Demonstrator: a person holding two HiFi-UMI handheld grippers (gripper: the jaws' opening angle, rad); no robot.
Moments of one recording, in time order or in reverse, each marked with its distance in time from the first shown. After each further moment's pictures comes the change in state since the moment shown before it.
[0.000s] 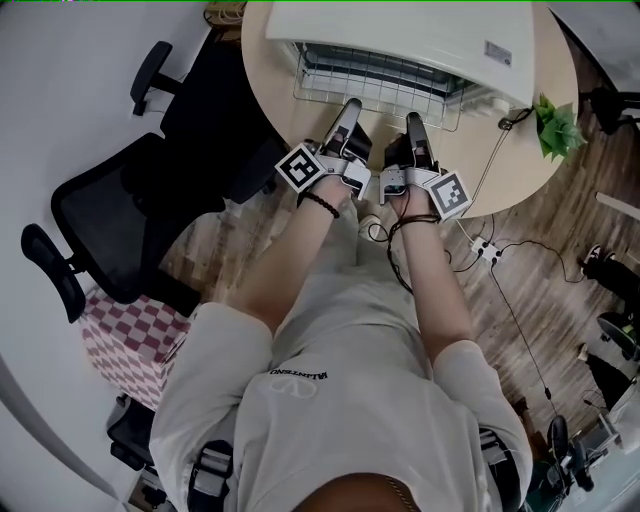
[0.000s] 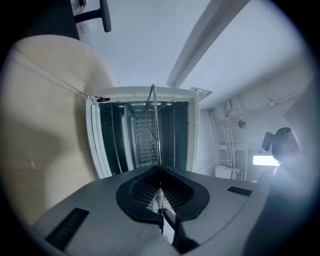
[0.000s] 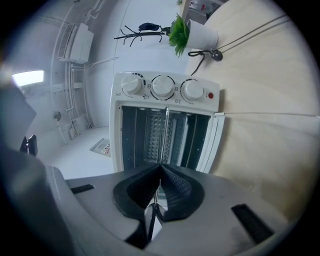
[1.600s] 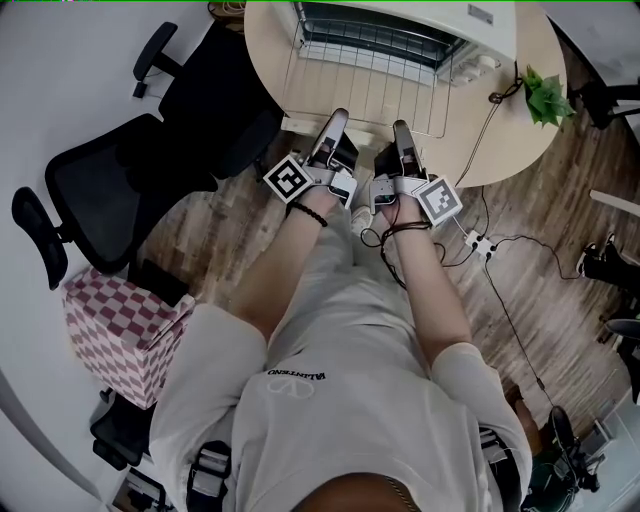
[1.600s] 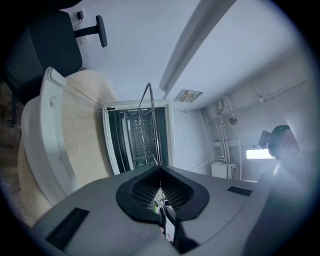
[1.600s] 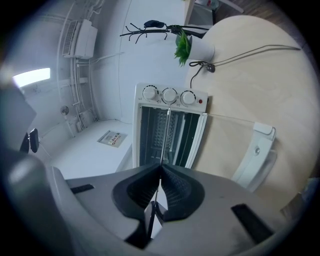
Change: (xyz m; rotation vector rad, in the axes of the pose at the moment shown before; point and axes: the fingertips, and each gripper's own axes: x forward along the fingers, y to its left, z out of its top) left arm -0.104 -0.037 -0.048 0.049 -0.019 -0.023; right arm -0.107 0.013 -0.039 -0.040 0.083 0.028
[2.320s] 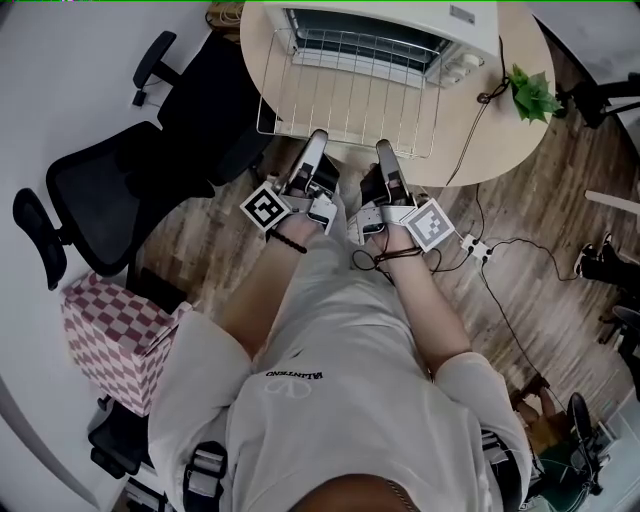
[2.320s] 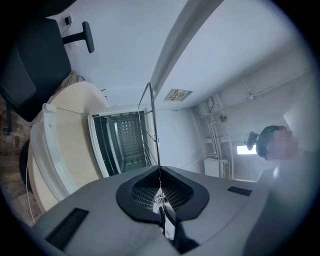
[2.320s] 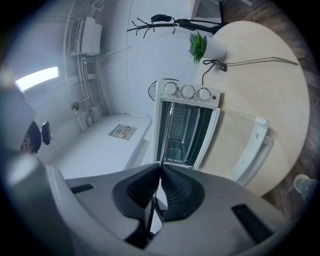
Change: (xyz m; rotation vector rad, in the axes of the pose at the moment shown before) left arm -0.037 -0.064 -0.006 0.073 0.021 -0.062; right arm -0.042 0.054 -0.024 -0.020 0.083 0.086
